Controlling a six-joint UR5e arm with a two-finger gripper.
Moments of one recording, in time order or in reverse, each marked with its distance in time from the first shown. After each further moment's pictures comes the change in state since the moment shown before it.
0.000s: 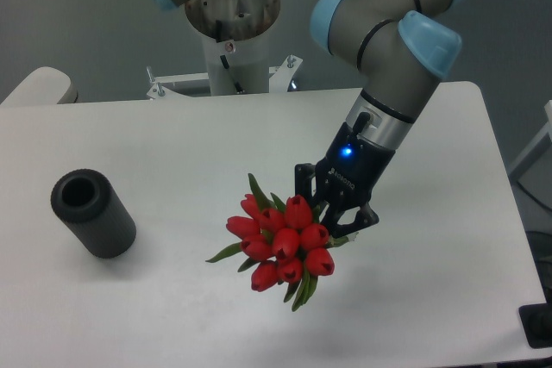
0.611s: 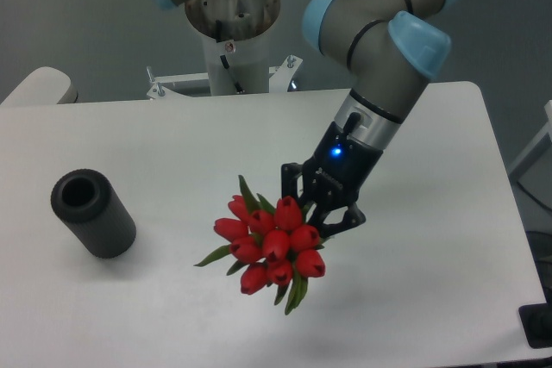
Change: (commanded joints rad) arm -0.055 0.017 -0.031 0.057 -0.051 -0.178
